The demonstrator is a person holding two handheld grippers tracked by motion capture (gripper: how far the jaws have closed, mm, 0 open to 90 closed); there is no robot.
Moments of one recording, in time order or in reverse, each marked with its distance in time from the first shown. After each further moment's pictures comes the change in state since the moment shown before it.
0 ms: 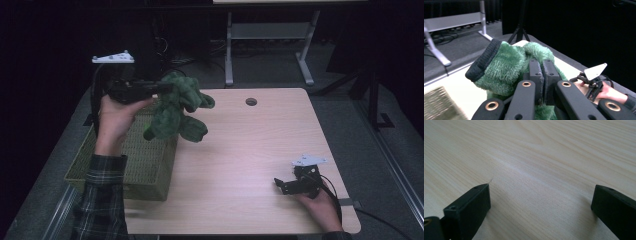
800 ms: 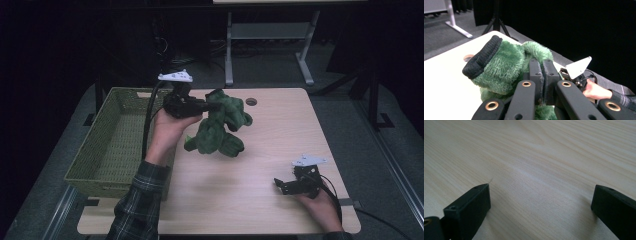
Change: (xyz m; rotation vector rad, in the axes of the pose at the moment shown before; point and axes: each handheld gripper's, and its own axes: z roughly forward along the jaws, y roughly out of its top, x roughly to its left) left arm -0.042 -0.025 0.101 0.074 -0.158 -0.008; right arm 0.001 0.000 0.000 0.003 0.006 0.004
